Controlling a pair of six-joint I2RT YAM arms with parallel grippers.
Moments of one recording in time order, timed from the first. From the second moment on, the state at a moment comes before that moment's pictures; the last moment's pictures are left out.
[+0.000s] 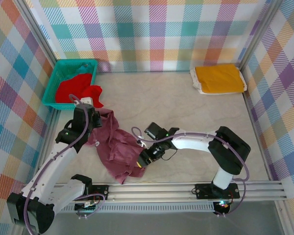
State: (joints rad) left arm -0.28 0.94 0.82 -0.52 -0.33 -0.30; right arm 0.96 1.70 0.96 -0.39 -0.67 0.39
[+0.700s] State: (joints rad) left arm -0.28 0.86 0.75 -0.52 -0.30 -0.35; right arm 0.96 1.79 1.04 -0.43 -0.65 0.62
